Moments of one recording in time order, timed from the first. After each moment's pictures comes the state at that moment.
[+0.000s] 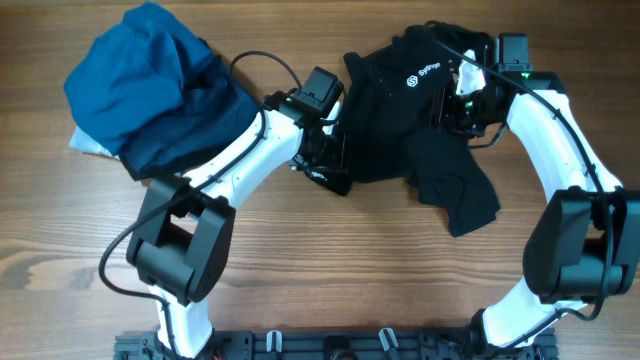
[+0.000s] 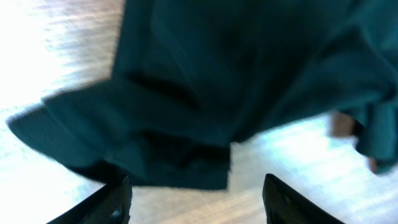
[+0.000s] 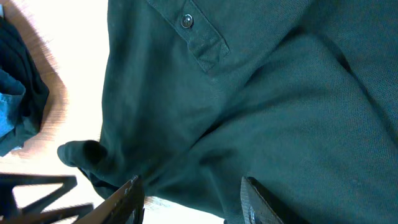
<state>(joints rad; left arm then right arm) -0.55 1.98 1.47 -0.83 0.23 -0.42 -0.01 1.84 1.40 -0.82 -0.45 0.17</state>
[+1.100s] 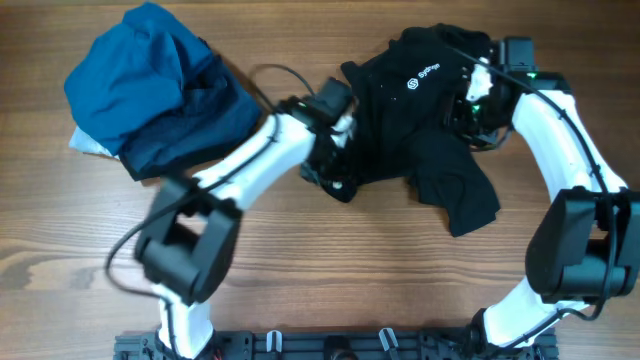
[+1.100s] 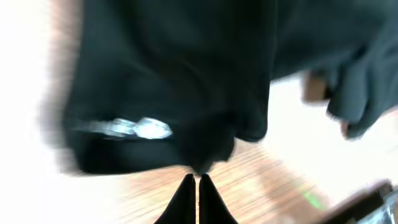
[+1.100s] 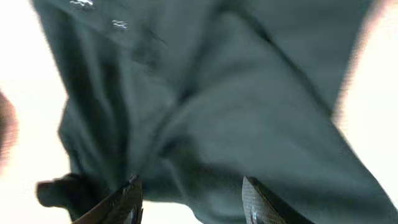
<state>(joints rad) -0.58 1.98 1.48 -0.89 0.34 -0.42 -0.06 1.84 1.40 -0.91 -0.31 0.26</state>
